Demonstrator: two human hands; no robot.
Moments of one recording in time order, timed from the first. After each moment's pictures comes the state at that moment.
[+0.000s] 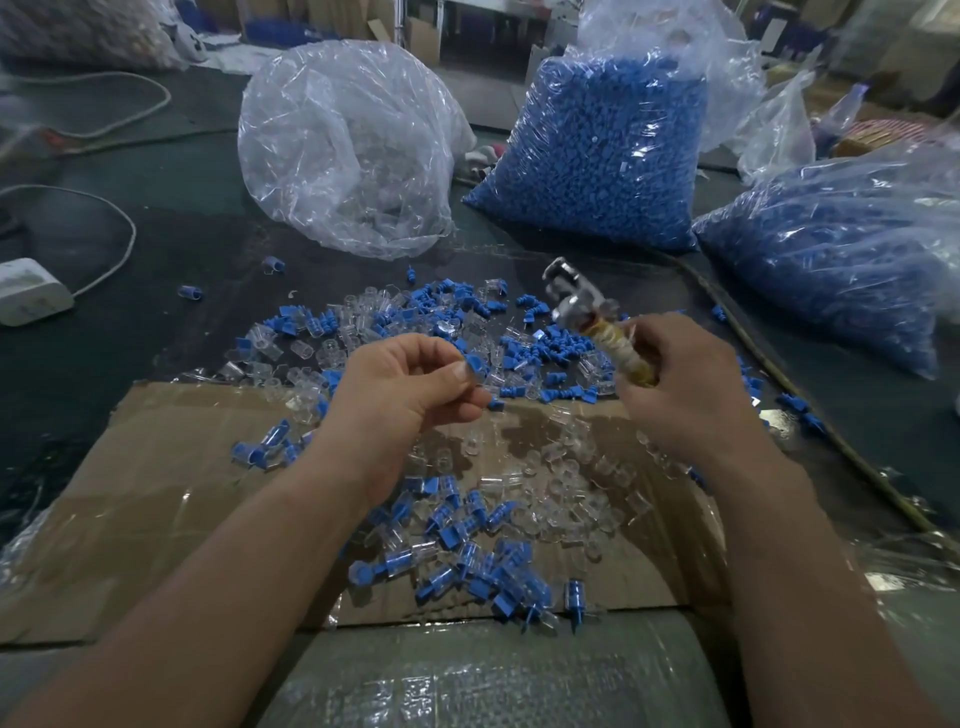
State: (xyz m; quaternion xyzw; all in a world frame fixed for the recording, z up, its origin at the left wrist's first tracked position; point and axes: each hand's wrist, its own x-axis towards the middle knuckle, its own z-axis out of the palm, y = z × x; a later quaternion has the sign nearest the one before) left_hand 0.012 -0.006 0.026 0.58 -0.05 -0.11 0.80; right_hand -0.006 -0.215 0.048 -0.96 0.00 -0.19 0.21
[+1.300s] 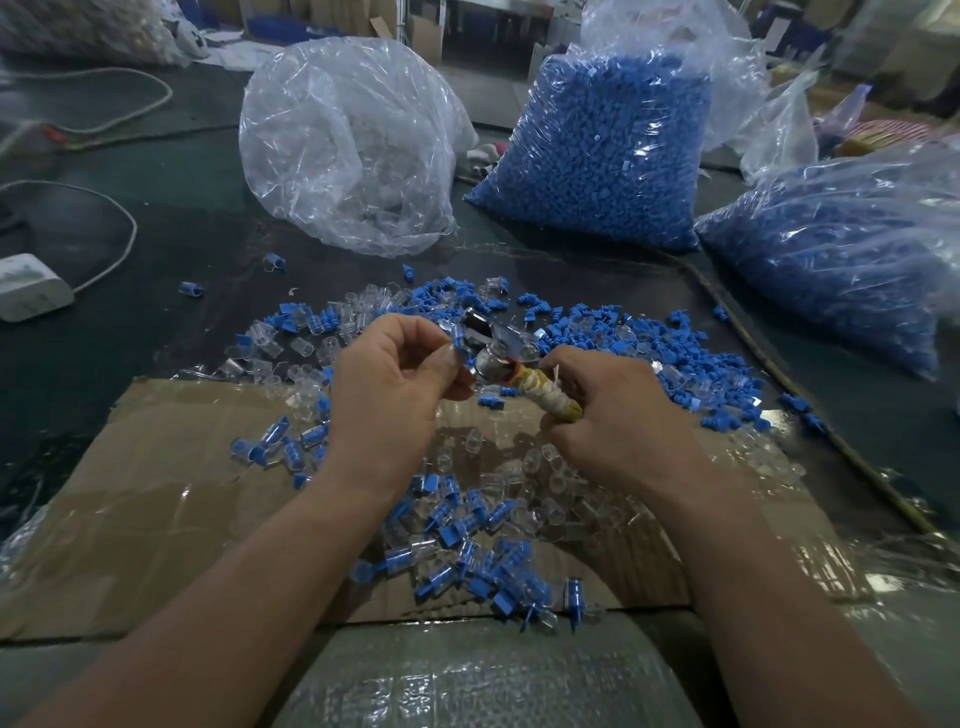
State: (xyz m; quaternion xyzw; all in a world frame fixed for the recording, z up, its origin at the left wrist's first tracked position) left_hand 0.005 -0.014 0.023 0.69 -0.09 0.11 0.71; right_hand -0.013 -0.176 0.045 -0.97 -0.10 -0.08 0.19
